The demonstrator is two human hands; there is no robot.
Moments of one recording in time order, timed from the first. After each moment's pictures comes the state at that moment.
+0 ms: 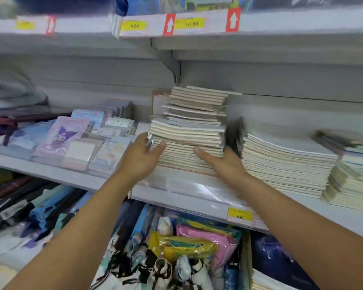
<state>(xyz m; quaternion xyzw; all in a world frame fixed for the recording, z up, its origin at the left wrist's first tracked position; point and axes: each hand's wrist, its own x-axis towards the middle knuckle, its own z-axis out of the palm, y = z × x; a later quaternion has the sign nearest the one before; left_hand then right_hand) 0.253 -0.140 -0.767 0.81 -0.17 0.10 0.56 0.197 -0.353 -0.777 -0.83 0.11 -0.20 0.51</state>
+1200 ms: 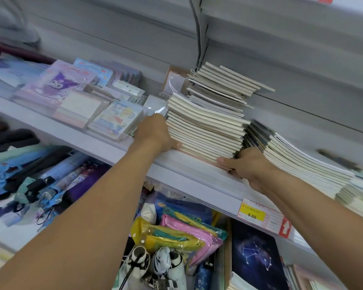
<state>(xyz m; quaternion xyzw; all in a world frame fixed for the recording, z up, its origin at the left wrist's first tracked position) 0.301 -0.153 -0.788 0.90 -0.12 0.12 0.40 0.202 -0.364 -0.774 -0.88 0.20 -0.16 0.41</state>
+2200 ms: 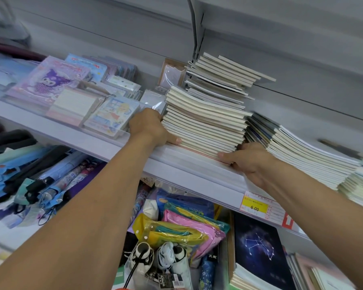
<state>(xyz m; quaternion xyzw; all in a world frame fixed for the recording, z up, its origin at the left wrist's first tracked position) 0.295 -0.147 -0.784 0.87 -0.10 0.10 0.47 0.200 -0.360 -0.778 -0.80 0.22 -0.16 0.53</state>
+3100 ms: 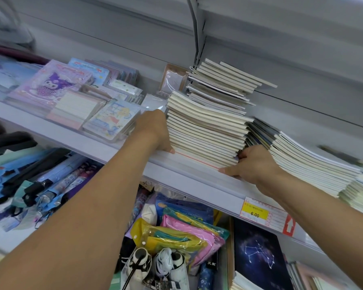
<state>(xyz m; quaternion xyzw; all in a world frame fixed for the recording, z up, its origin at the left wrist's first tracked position) 0.291 -0.147 -0.770 0.93 -0.15 0.09 0.32 0.192 -0.364 -0.774 -0.91 0.21 -0.15 0.32</state>
